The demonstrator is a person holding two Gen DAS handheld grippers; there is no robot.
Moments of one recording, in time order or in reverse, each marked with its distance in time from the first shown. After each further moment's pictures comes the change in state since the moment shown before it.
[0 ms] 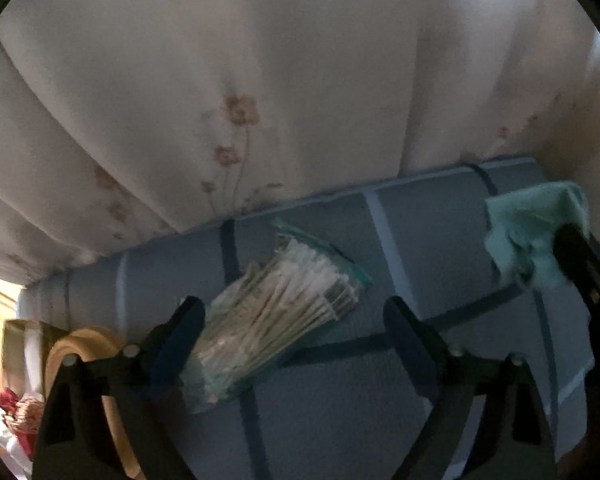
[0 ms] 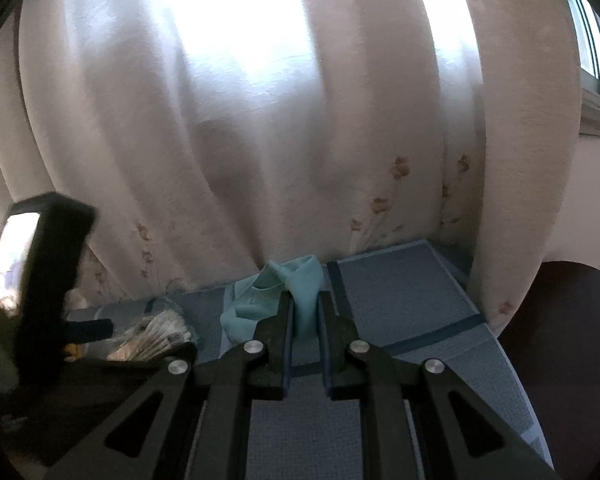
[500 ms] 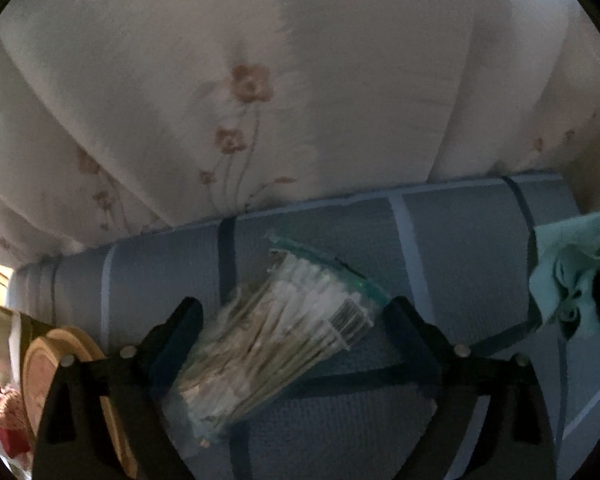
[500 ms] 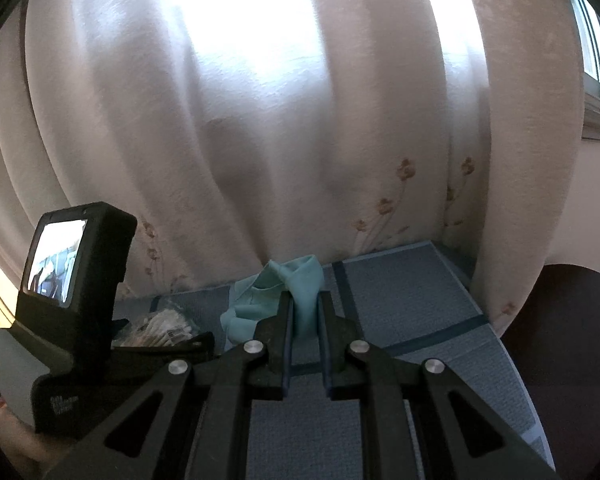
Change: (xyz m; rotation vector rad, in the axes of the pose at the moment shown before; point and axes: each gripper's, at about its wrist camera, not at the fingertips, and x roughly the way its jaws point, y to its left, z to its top) left arm 0.023 0.005 0.011 -0.068 0.020 0.016; right arm -0.007 0.000 0.000 -0.007 0.001 0.001
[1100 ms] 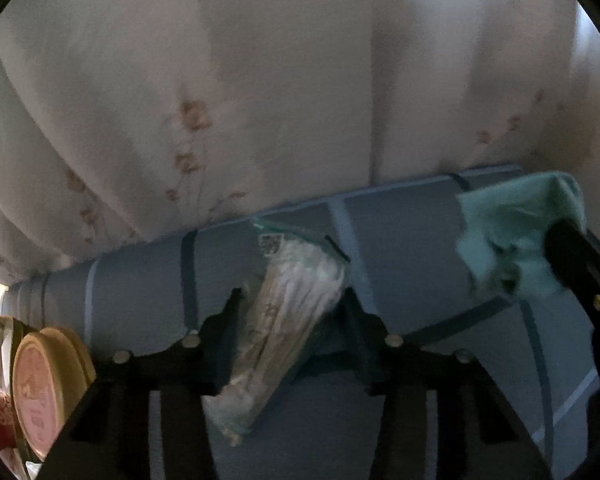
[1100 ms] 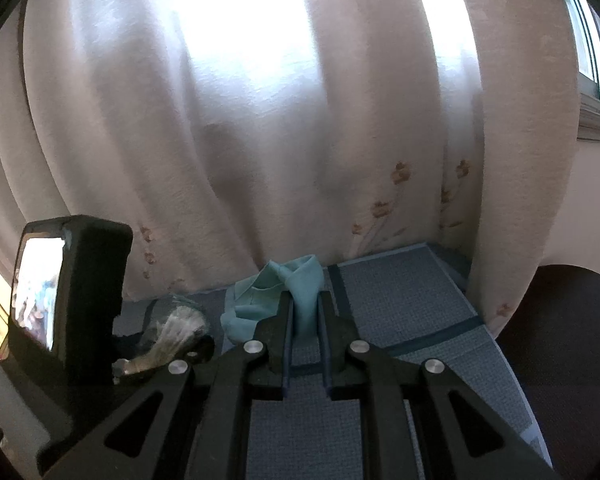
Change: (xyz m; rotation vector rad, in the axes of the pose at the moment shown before) left arm -0.026 -0.013 -0.028 0.054 -0.108 -0.054; right arm 0.000 -0.002 0.002 0.007 -0.010 -0.014
